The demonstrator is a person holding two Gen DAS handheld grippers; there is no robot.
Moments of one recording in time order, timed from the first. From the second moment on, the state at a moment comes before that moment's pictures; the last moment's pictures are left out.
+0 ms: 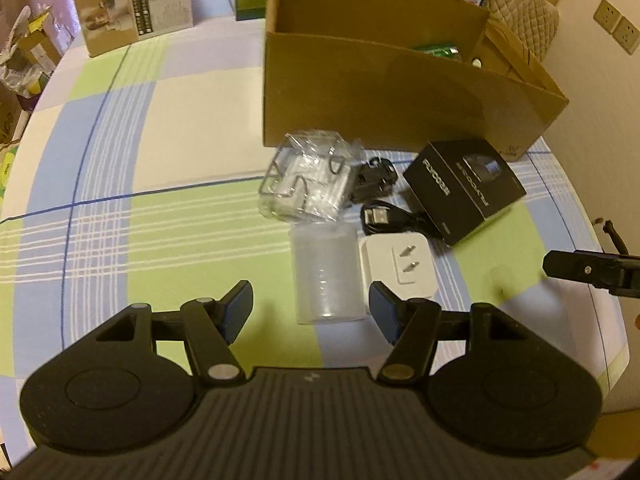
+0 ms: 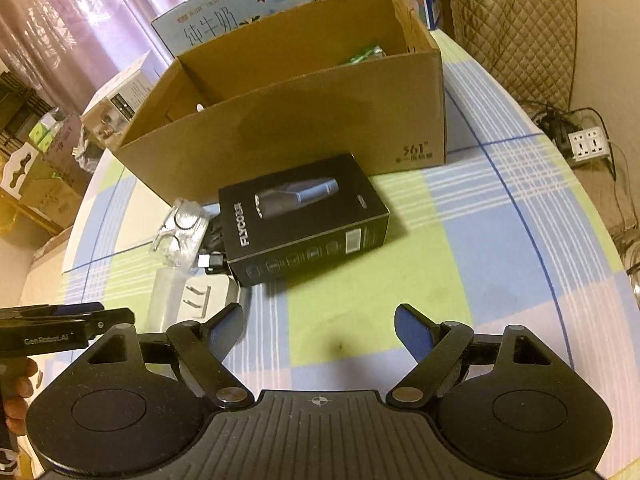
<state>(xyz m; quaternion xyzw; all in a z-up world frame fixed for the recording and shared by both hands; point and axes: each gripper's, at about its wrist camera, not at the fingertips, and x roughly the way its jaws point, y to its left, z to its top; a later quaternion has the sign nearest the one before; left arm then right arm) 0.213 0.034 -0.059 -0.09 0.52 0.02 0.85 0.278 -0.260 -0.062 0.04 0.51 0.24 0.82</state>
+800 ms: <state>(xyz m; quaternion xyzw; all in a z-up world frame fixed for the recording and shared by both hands) 0.253 0.025 -0.107 -0.07 0.53 0.02 0.85 0.289 -0.277 -0.068 0.06 0.52 0.21 0.82</state>
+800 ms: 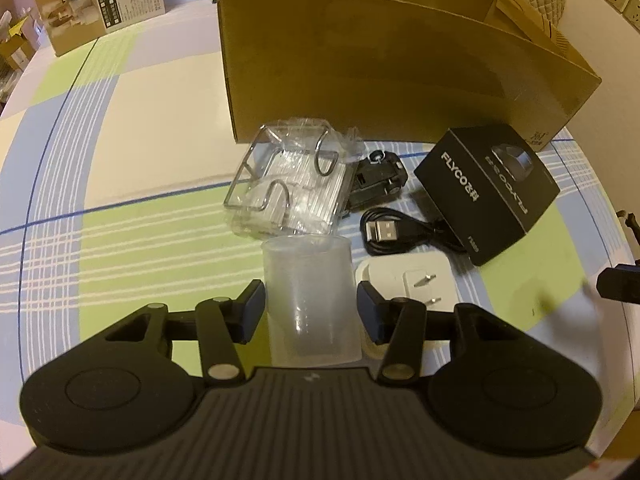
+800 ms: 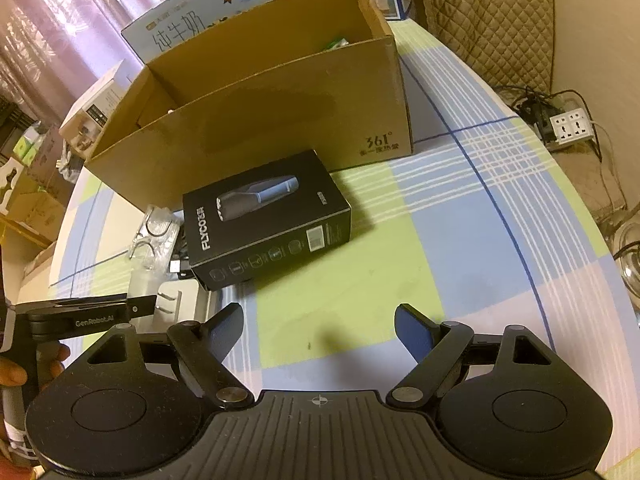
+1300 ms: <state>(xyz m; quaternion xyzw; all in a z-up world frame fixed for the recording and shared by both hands) 0.215 0.080 -0.104 -0.11 0.52 0.08 0.84 0.344 -0.231 -0.053 0.05 0.46 0.29 0.84</state>
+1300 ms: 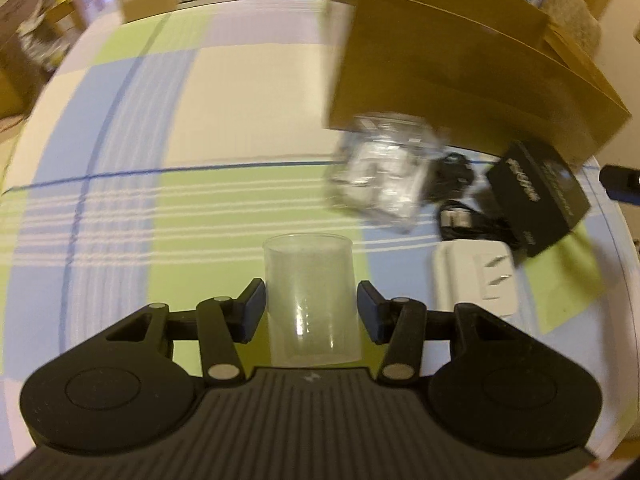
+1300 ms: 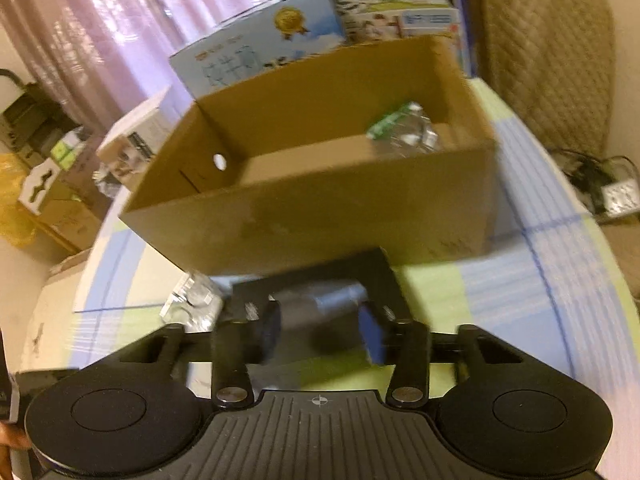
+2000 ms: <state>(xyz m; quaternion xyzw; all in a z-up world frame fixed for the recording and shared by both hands) 0.199 0.116 -0.106 -0.13 0.53 0.12 0.83 0.359 -0.157 -0.078 -0.11 0.49 0.37 0.78</state>
